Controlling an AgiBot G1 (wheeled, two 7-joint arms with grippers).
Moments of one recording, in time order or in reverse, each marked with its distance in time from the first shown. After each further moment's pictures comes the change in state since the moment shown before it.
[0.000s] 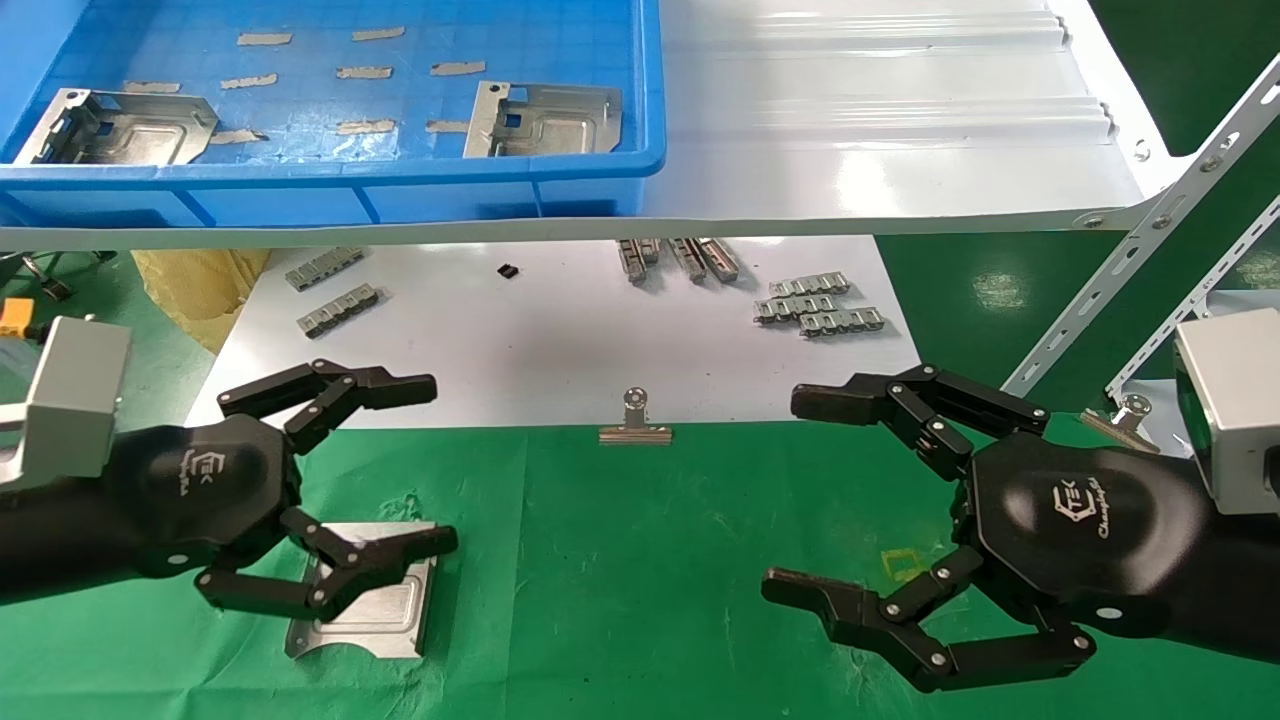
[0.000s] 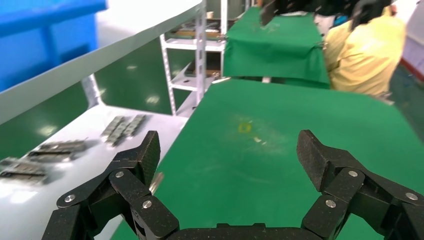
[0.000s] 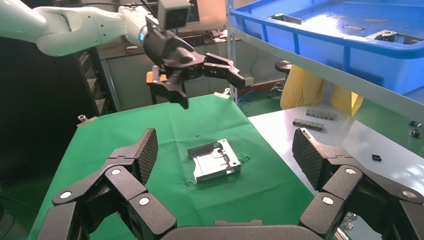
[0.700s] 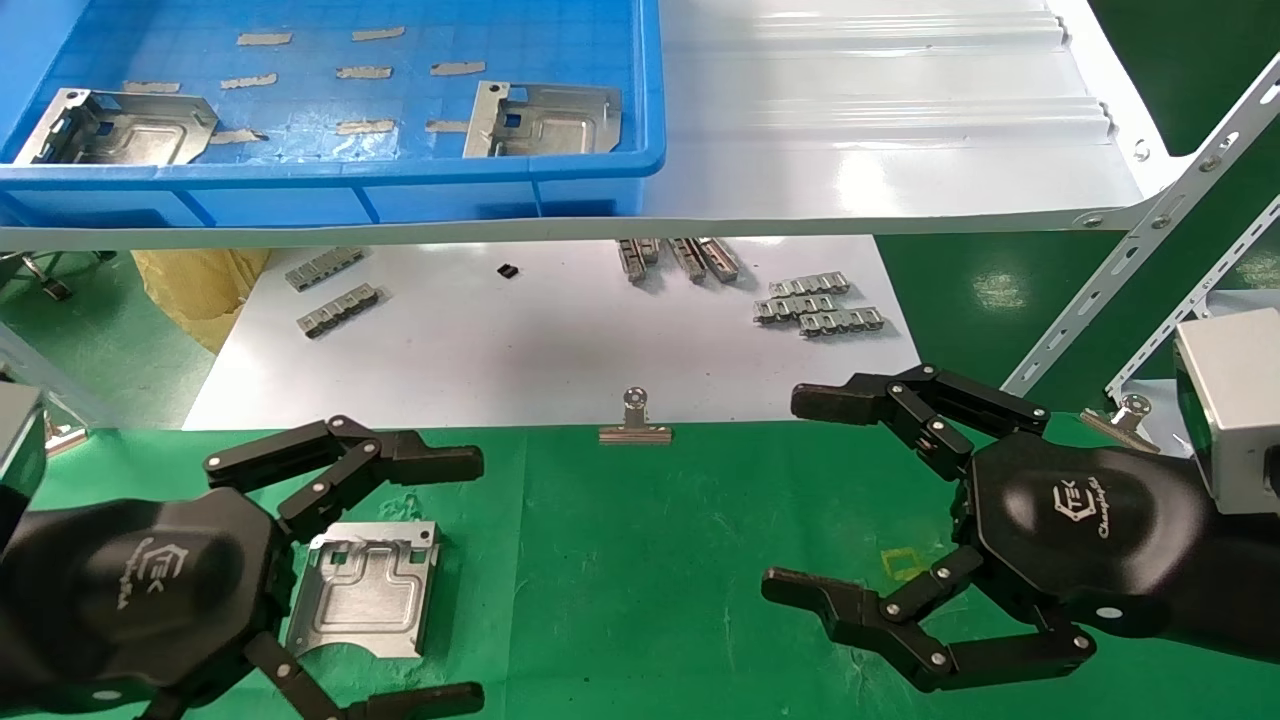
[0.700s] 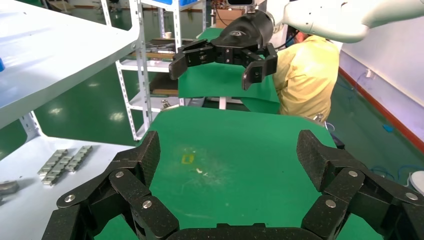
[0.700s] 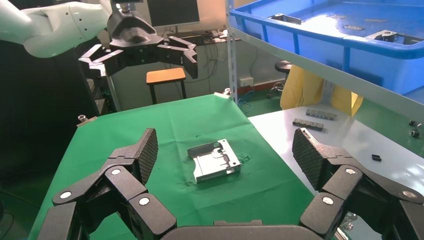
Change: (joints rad) left arm 0.142 -0.060 -0.126 -0.336 -0.074 -0.029 -0.198; right arm 0.000 0.000 0.000 0.000 0.000 0.000 0.000
